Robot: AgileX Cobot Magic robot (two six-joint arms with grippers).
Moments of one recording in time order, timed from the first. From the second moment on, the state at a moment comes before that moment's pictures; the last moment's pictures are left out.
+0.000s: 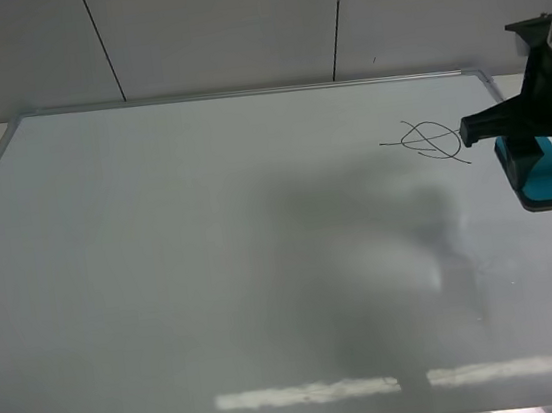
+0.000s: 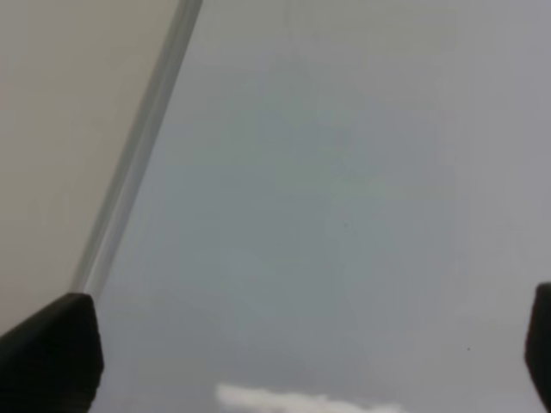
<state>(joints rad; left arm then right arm) -0.03 -0.01 -0.52 0.10 1.07 -0.21 0.33 1.49 -1.02 -0.19 1.21 0.45</state>
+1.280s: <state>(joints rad) -0.03 -0.01 -0.52 0.10 1.07 -0.21 0.28 2.05 -1.35 -0.16 0.71 0.45</state>
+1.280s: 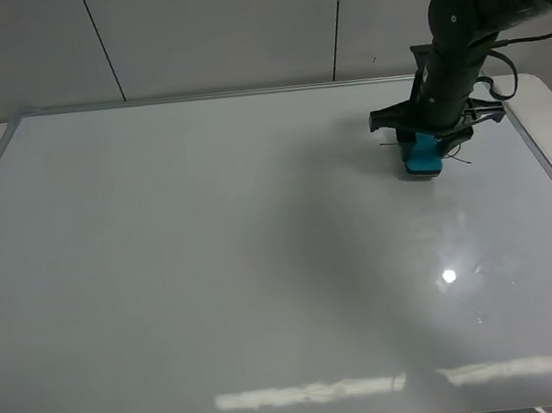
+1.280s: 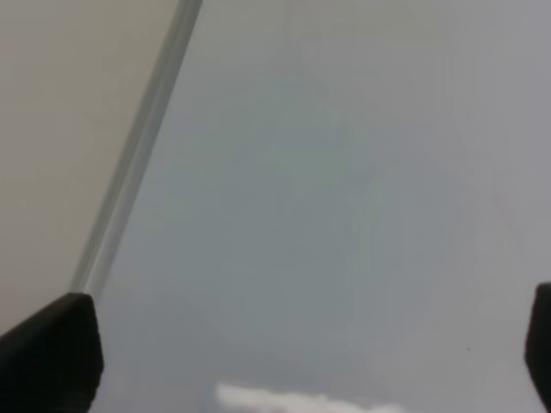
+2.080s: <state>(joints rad) -0.03 -0.01 -0.52 0.10 1.07 -0.21 0.31 2.21 -1.59 -0.07 0.80 0.37</state>
